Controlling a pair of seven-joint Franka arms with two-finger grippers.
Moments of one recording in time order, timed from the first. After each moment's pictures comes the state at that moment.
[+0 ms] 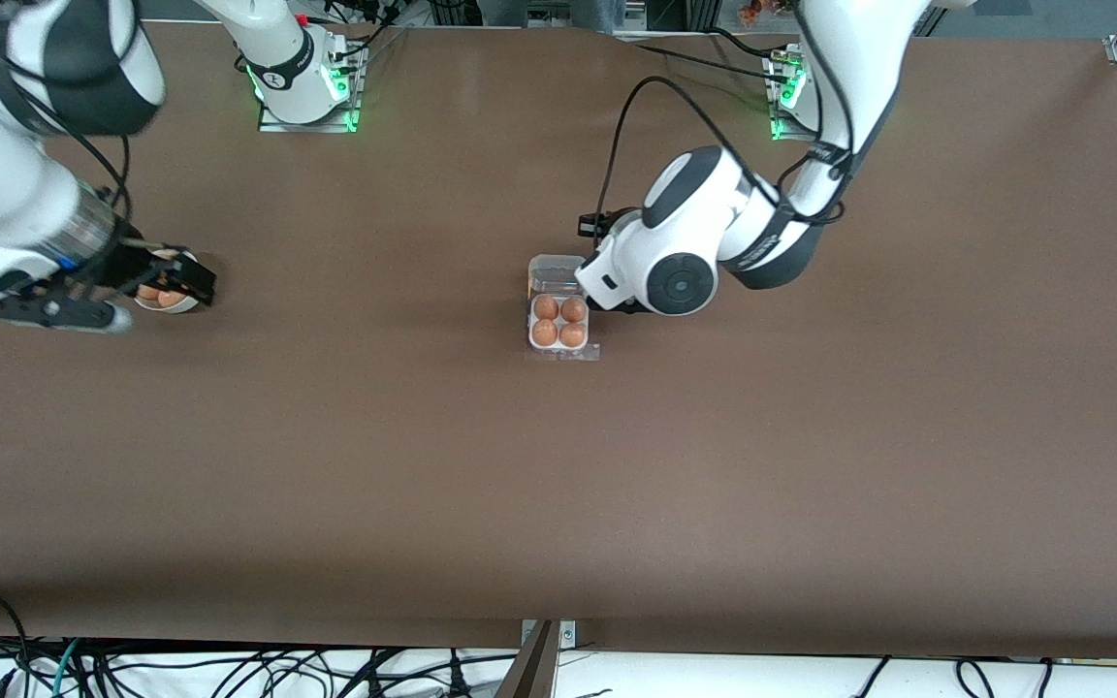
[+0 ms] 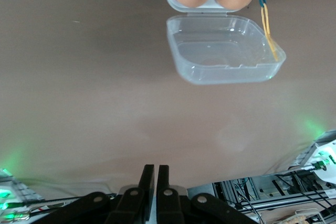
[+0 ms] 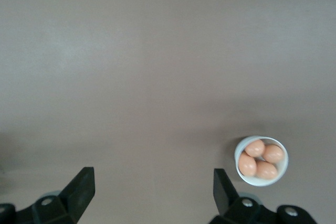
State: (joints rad) left arm -0.44 0.60 -0.24 -1.48 -0.42 1.57 -0.55; right arm 0.12 0.04 -0.02 -1.79 -0.04 1.81 0.21
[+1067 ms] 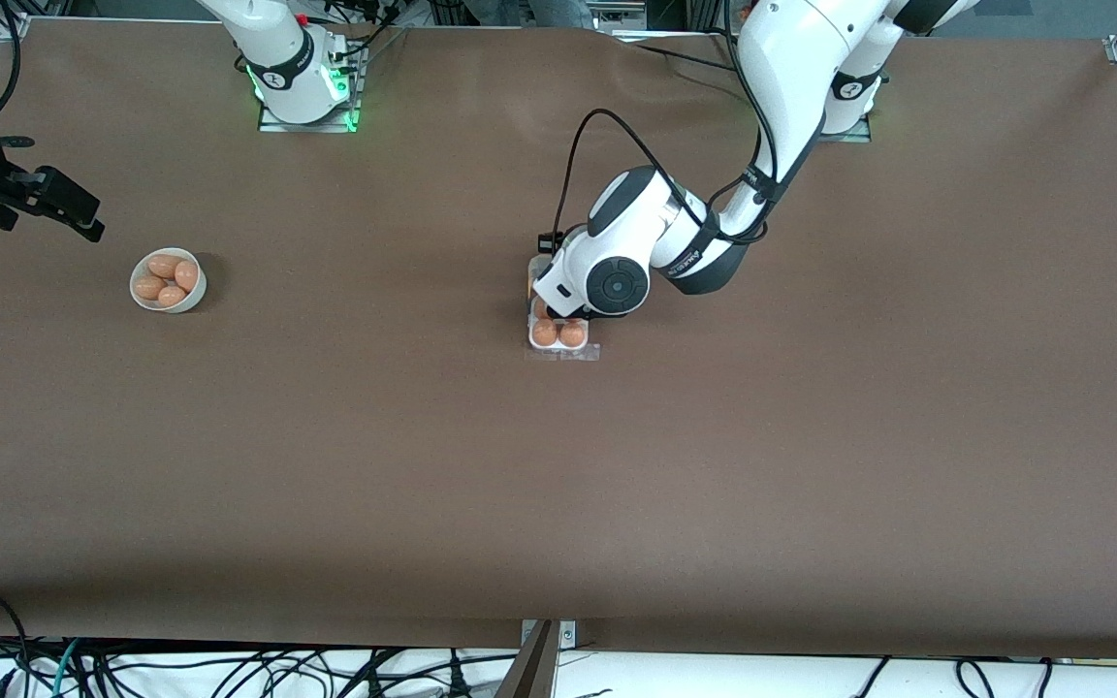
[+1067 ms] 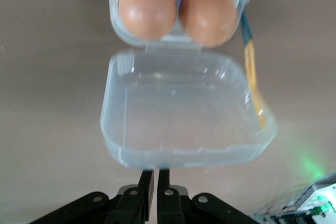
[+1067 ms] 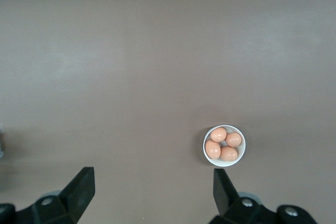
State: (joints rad) left arm -0.53 0.71 -0.23 -1.47 -0.42 1.78 -0.62; right arm 0.04 -0.06 -0.02 -1.66 -0.05 1.65 0.14
